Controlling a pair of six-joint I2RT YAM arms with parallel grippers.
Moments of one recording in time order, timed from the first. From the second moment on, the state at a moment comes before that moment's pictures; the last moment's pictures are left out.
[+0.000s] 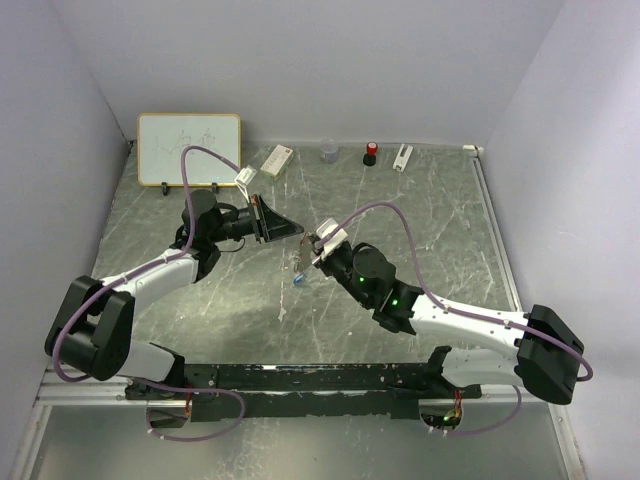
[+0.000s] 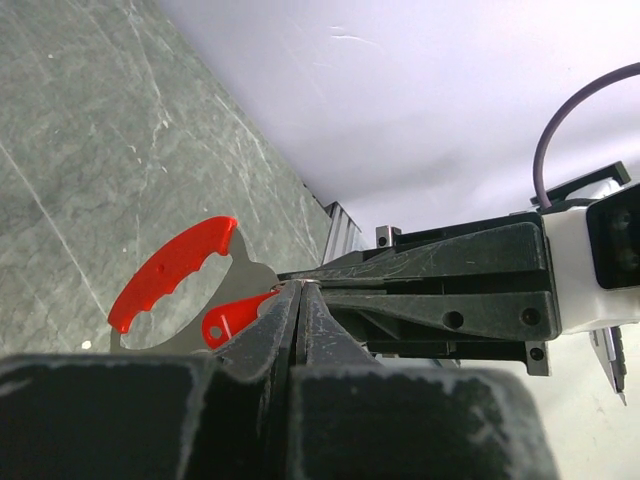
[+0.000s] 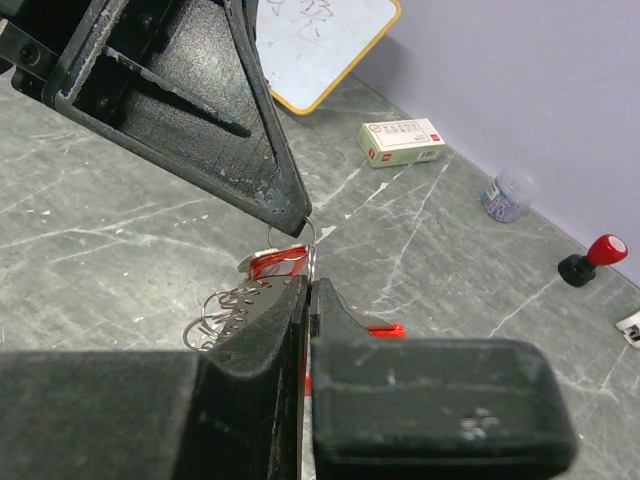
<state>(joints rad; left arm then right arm) -0.42 1.40 0.72 0.72 0.89 -0.91 1.02 1.16 0.62 0.51 0.34 -0.27</state>
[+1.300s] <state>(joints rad) -0.42 1.38 0.71 0.73 0.89 -0.89 1.02 1.24 0.71 0.44 0.36 -0.27</state>
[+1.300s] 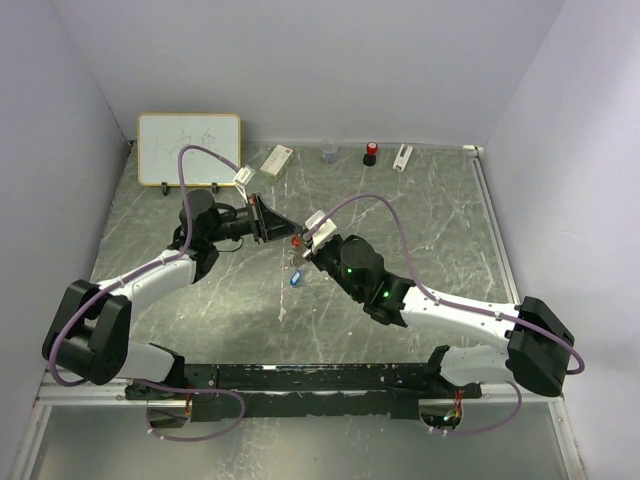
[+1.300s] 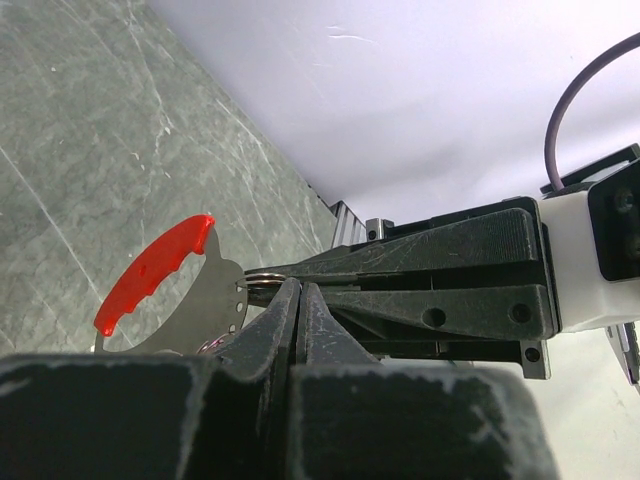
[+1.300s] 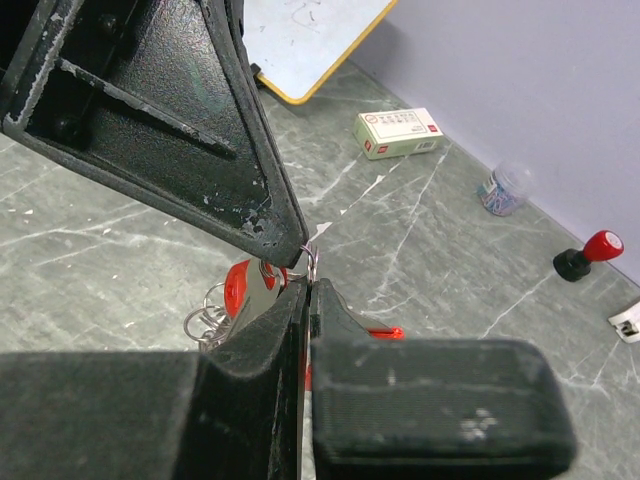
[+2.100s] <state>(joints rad) -0.42 1.32 0.84 0.51 0.88 -0.66 1.02 0.95 0.65 0.35 0.40 -0.23</state>
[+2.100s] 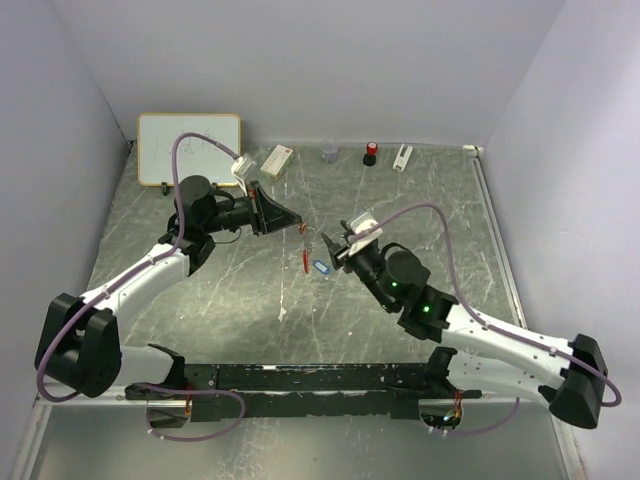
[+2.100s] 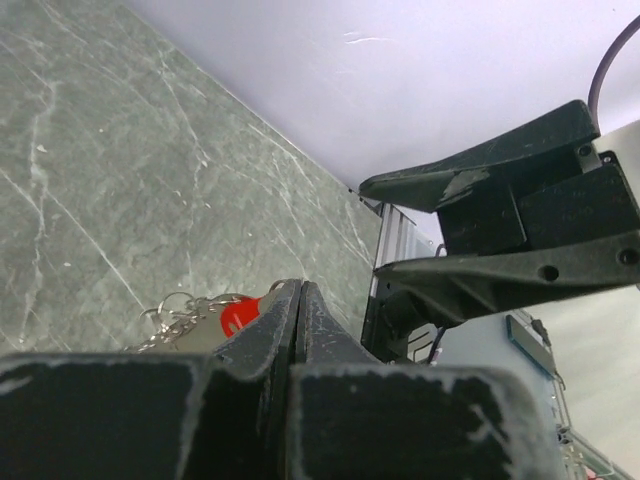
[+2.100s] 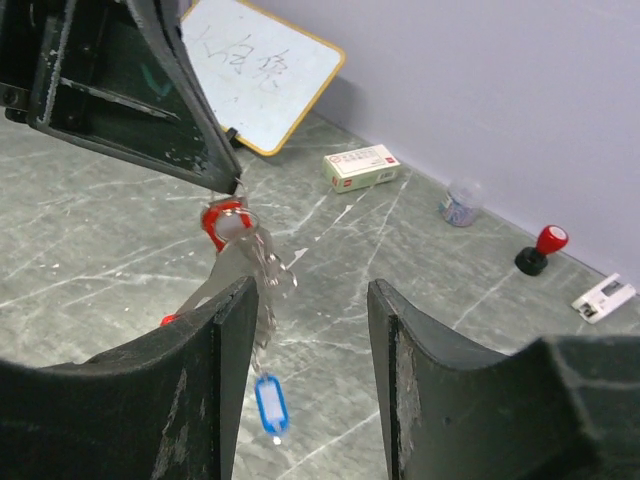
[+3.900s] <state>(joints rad) -0.42 1.34 0.83 0.72 1.20 -0.63 0.95 1.00 0.71 0.28 -0.11 -0.44</state>
